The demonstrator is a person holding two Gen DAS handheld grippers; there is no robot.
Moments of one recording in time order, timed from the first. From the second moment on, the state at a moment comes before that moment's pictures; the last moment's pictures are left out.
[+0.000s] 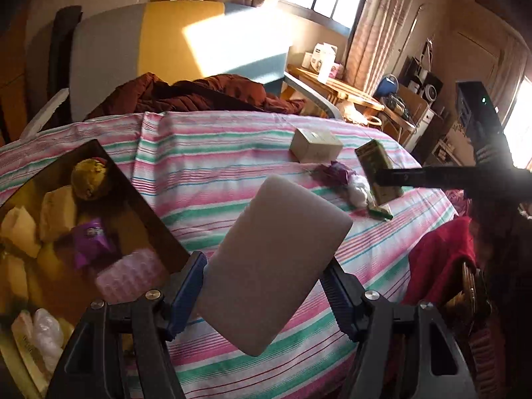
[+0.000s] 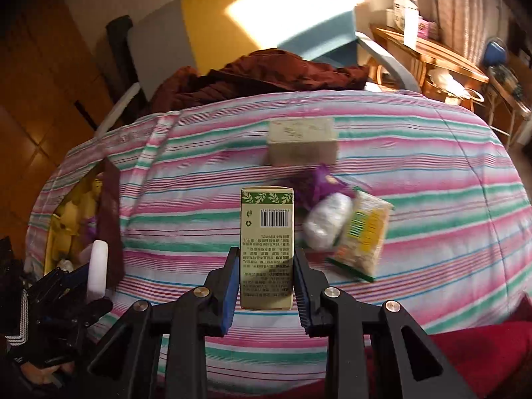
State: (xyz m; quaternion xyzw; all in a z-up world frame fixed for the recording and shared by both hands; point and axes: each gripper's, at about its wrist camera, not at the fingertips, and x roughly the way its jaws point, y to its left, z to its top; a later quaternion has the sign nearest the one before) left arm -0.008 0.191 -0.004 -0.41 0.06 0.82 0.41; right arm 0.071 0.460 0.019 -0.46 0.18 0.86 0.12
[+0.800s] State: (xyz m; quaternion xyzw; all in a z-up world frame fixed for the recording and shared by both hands) left arm -0.113 0.015 -0.030 -0.44 -0.06 0.88 0.17; right arm -0.106 0.243 -0.014 -0.48 0.15 0.86 -0.06
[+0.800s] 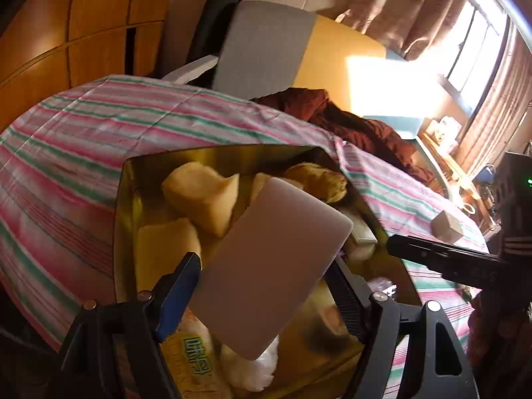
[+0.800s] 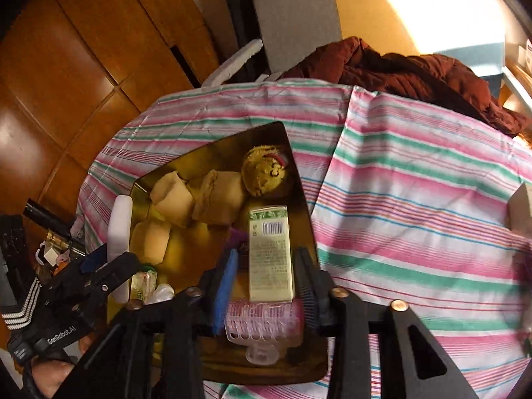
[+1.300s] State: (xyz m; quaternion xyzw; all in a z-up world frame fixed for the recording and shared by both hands) left arm -0.107 0.011 -0.033 -0.43 -0.04 0.89 0.16; right arm -0.062 0.225 -0.024 -0.46 0.13 0.88 -0.04
